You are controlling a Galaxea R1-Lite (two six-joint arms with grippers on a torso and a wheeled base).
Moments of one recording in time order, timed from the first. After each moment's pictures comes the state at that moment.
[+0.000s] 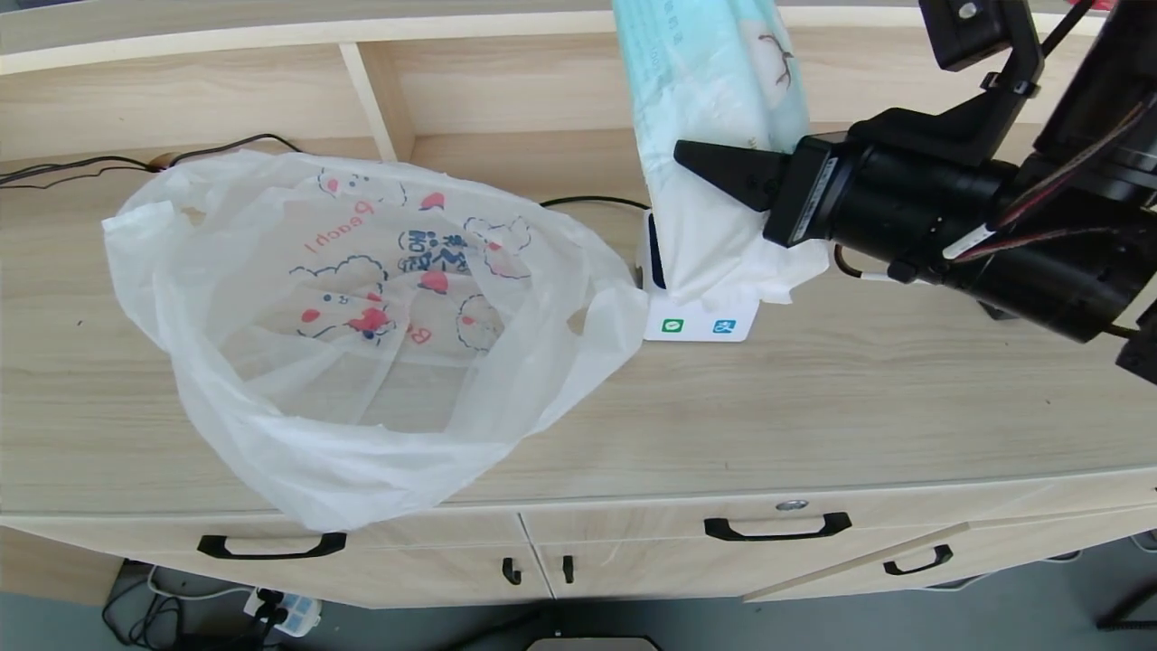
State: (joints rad) left arm 0.00 0.00 0.00 -0.02 0.00 0.03; right arm 0.61 1.61 -1.16 -0.64 0.12 0.02
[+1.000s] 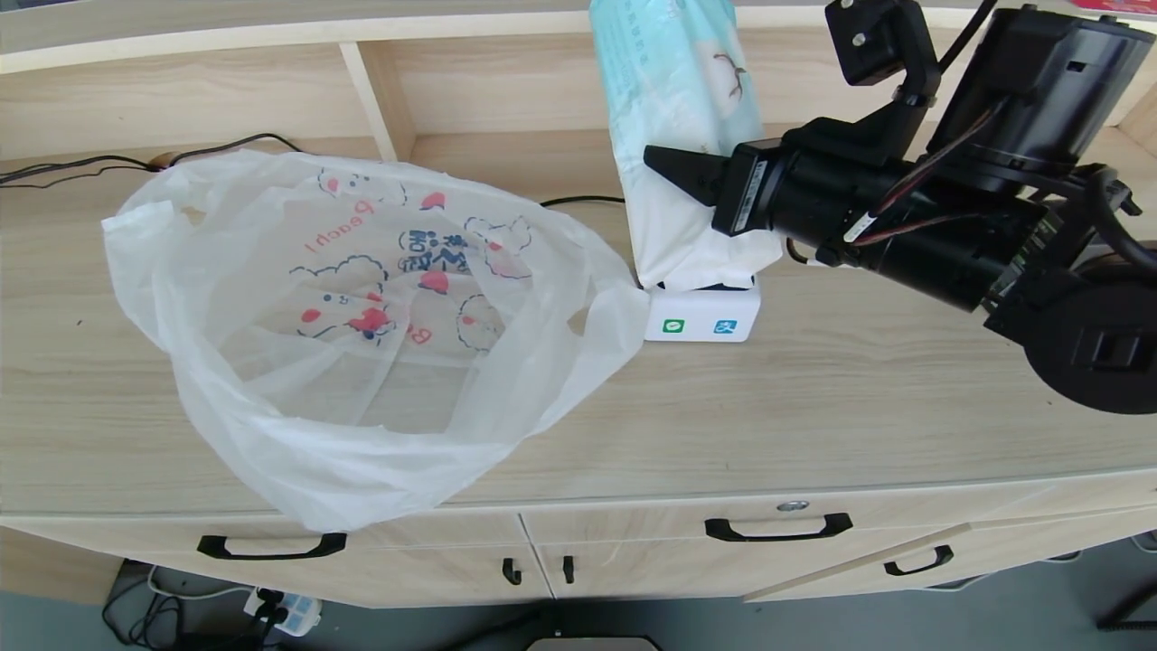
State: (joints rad) left arm 0.00 0.00 0.00 -0.02 0.00 0.03; right arm 0.58 1.74 -1.29 -0.64 0.12 0.00
